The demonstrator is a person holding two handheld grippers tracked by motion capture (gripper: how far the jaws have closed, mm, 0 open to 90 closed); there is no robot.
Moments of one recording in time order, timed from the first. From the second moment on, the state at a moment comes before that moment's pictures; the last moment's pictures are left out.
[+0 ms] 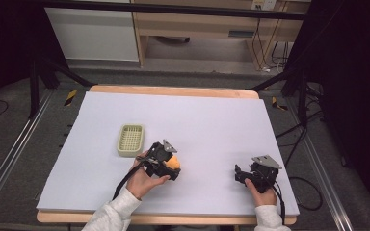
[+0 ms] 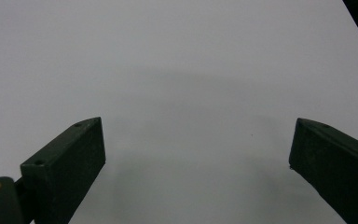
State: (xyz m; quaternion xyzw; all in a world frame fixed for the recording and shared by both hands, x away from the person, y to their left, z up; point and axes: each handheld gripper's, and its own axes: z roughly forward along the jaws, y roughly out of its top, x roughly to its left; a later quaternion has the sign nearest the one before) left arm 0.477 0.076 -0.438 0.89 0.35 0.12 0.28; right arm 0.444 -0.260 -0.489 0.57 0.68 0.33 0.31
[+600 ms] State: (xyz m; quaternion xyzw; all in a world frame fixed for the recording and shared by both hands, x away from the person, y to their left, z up) left arm 0.484 0.102 -0.420 0.87 0.37 0.12 0.30; right arm 0.444 -0.260 -0.489 0.57 0.68 0.33 0.31
